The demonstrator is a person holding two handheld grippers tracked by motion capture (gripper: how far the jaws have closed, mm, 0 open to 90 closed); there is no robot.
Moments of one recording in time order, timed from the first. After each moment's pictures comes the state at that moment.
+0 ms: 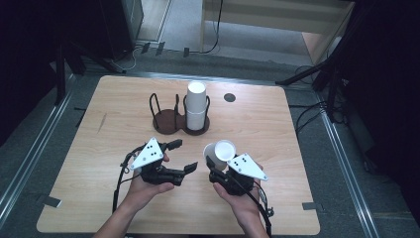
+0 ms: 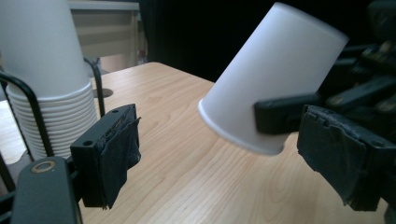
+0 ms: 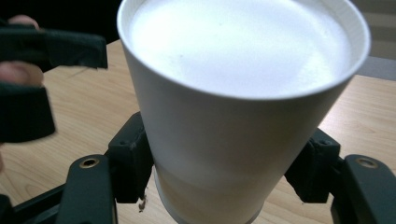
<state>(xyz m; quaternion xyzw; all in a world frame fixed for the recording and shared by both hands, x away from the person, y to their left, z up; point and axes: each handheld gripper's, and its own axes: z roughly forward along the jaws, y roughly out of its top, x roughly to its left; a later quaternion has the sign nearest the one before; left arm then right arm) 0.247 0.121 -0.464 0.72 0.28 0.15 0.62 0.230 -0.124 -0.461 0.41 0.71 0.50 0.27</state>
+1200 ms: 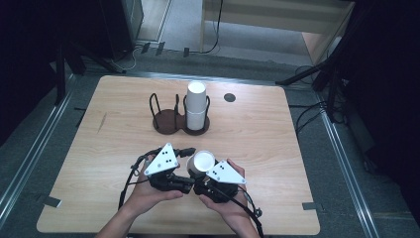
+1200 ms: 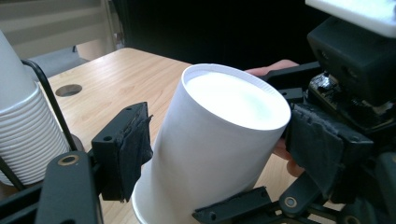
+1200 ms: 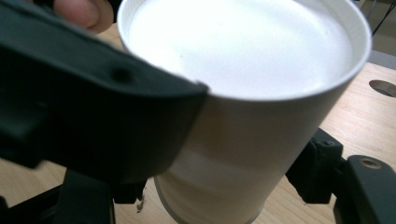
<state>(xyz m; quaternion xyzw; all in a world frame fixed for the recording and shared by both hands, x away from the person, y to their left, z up) 0.233 0.095 -0.452 0.77 0.23 0.15 0.57 0.221 -0.092 -0.480 0.34 0.77 0.49 0.24</state>
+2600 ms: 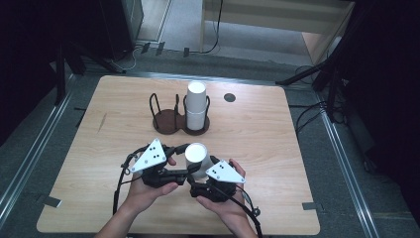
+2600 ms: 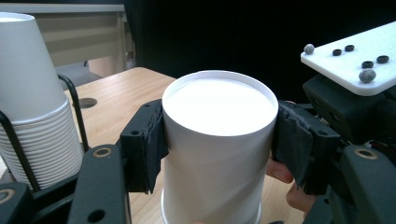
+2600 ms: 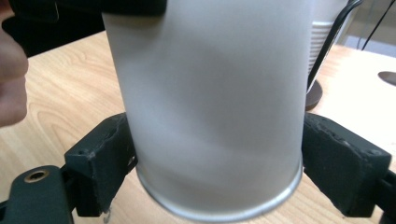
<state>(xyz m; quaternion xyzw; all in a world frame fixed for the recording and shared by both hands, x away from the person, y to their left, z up) 0.234 0.111 -0.446 0.73 0.26 0.15 0.62 0.224 -0.089 -0.487 0.35 0.76 0.50 0.23</state>
